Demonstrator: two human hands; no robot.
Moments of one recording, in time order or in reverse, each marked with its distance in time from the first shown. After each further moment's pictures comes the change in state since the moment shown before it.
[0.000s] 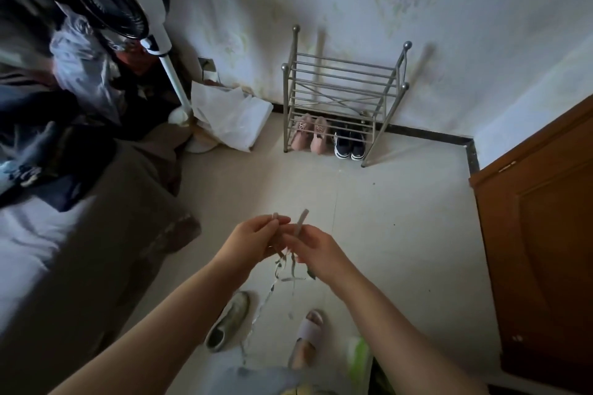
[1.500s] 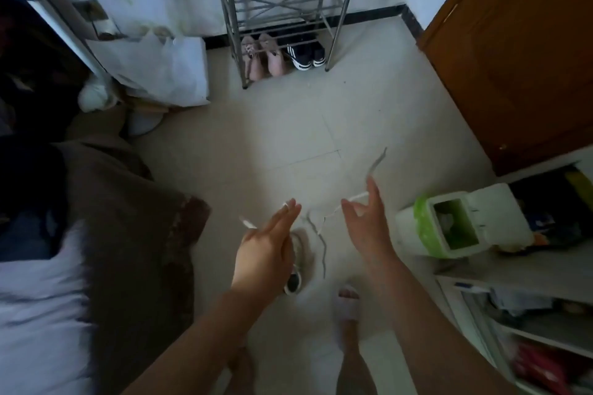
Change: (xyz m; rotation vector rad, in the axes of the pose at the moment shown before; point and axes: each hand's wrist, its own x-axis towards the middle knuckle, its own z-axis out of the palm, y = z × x) left_hand 0.052 -0.154 -0.295 1.012 -0.320 0.838; right_hand 0.064 0.095 0.284 0.159 0.995 0.266
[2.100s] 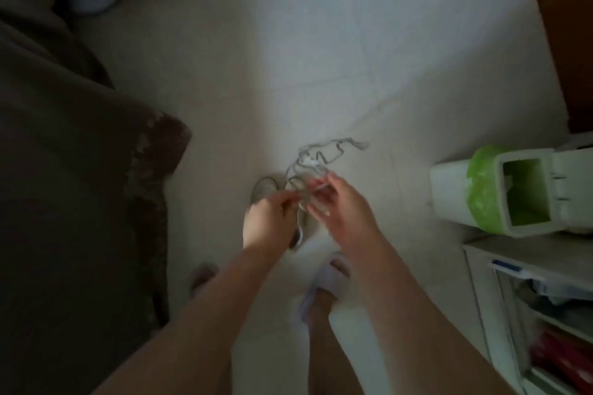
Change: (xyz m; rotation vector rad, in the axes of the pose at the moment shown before) left_hand 0.013 -0.160 0.205 -0.172 -0.171 -0.624; right_hand 0.082 0.162 0.147 0.719 -0.253 0.704
